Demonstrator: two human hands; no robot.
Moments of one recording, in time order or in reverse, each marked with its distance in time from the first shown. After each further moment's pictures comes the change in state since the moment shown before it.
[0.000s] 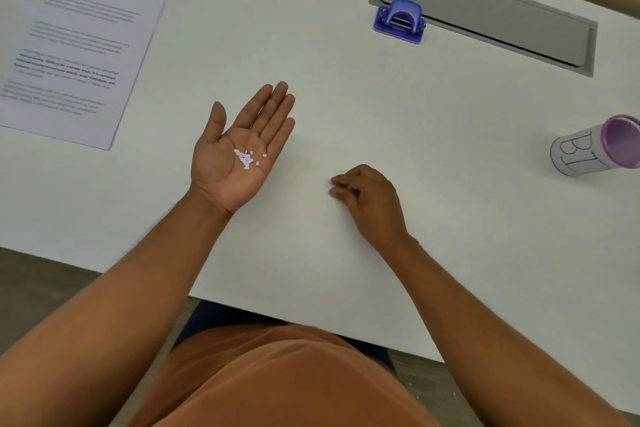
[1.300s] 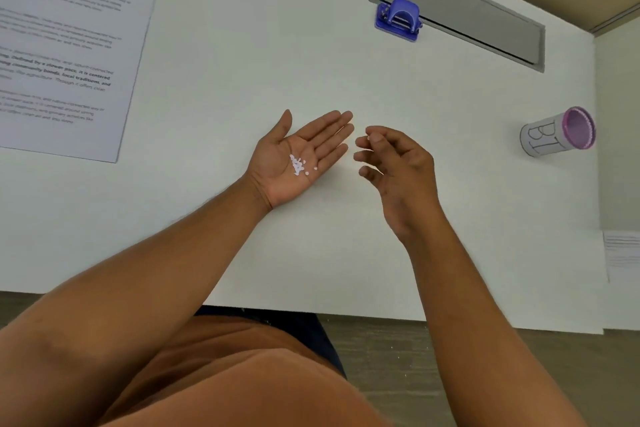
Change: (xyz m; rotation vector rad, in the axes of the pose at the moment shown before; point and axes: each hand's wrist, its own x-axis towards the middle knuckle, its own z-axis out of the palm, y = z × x) left_hand 0.037 0.010 -0.037 0.106 -0.185 -0.400; right_hand 0.010 -0.131 -0.019 0.904 0.294 0.469
